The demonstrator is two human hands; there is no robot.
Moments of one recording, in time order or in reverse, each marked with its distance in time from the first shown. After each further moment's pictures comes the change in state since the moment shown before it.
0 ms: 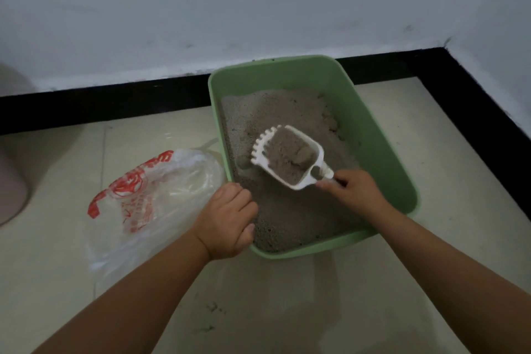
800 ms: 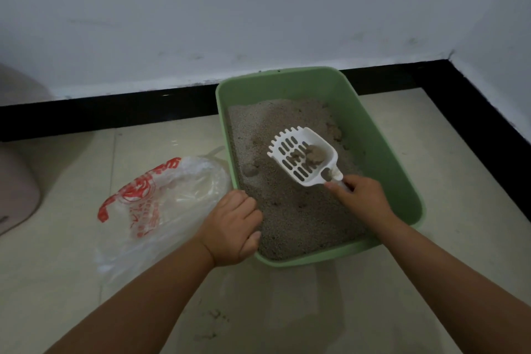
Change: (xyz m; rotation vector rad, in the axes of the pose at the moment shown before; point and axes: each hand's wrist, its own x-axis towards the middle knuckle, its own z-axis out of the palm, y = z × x) left_hand 0.002 0.002 -0.005 0.045 0.000 -0.024; right_hand -0.001 -0.004 -0.001 -0.052 0.085 0.093
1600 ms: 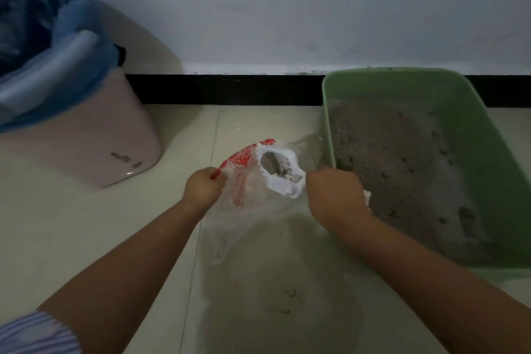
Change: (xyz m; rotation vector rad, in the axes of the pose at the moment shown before) left_hand -0.095 -0.090 -0.092 -0.393 -0.068 -1.574; right_hand -0.049 -0.179 0.093 -0.805 -0.241 -0.507
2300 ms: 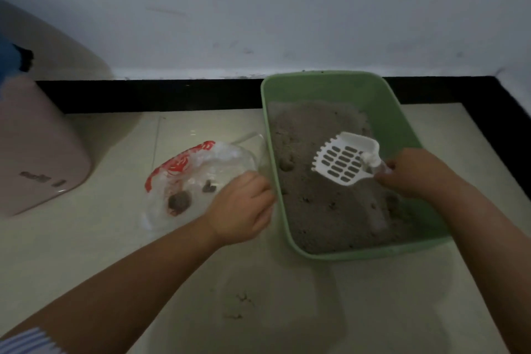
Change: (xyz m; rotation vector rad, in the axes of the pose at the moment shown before) left_hand -0.057 0.068 0.075 0.343 0.048 1.430; right_hand -0.053 0.166 -0.029 0.169 -0.046 0.417
